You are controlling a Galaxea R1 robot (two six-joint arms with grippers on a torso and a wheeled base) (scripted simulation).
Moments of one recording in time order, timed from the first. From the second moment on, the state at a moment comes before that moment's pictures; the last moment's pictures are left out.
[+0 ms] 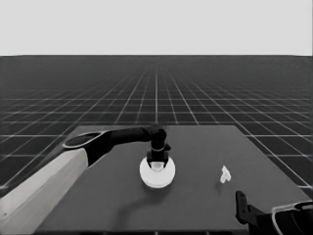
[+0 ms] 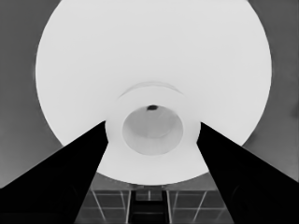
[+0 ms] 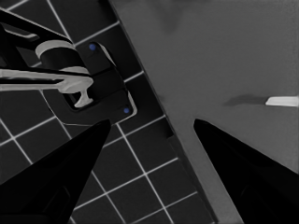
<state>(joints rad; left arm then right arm) 0.06 3.12 -1.86 0.22 1.50 -1.27 -0.35 1.76 -0.39 -0.70 -1.18 0.32</state>
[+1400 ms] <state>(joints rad) 0.08 3.12 -1.86 0.22 1.50 -1.03 -0.35 1.76 -0.39 -0.70 -1.18 0.32</state>
